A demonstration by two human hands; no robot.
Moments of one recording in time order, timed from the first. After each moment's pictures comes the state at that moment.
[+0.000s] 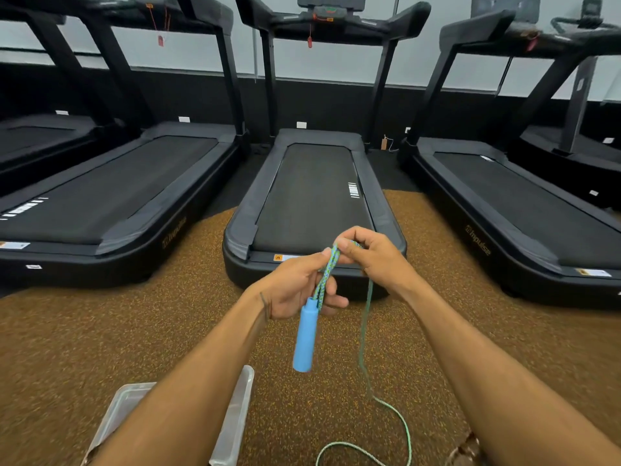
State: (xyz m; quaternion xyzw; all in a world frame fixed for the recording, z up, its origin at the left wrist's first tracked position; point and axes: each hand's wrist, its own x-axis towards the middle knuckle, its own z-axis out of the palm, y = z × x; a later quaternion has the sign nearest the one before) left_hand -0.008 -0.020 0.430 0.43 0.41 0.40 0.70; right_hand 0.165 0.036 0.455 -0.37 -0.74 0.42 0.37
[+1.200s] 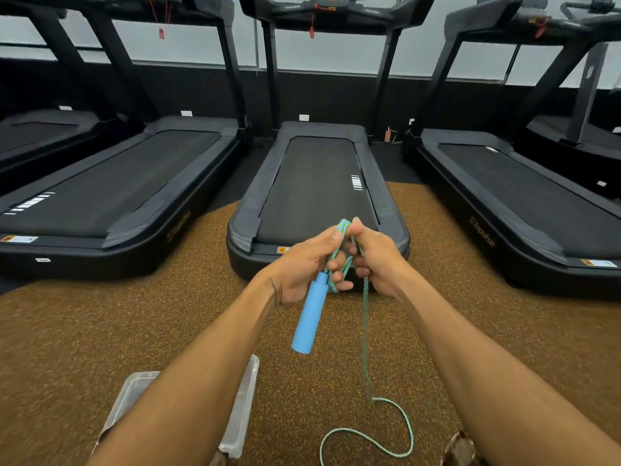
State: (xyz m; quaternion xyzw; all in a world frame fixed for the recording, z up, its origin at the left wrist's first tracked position) left_hand 0.002 -0.027 0.447 0.49 0.34 0.44 0.67; right_hand 0.150 0.025 0.450 -0.43 -0.56 0.59 0.39
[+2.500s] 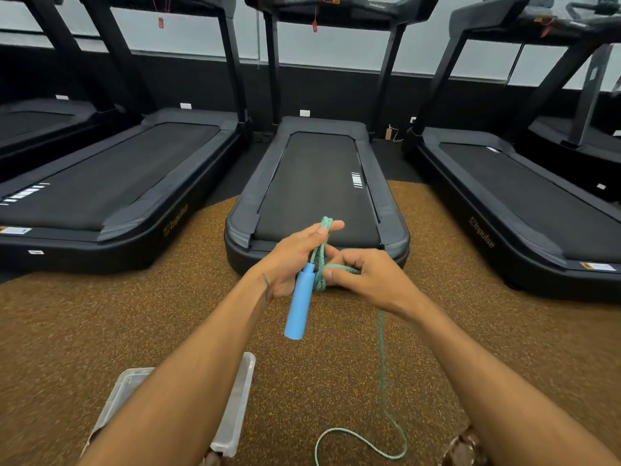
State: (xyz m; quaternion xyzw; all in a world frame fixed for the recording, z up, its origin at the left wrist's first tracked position) left_hand -0.014 -0.012 0.436 0.45 0.40 0.48 0.64; right_hand 0.164 0.005 0.434 -0.36 -0.84 0.28 0.28
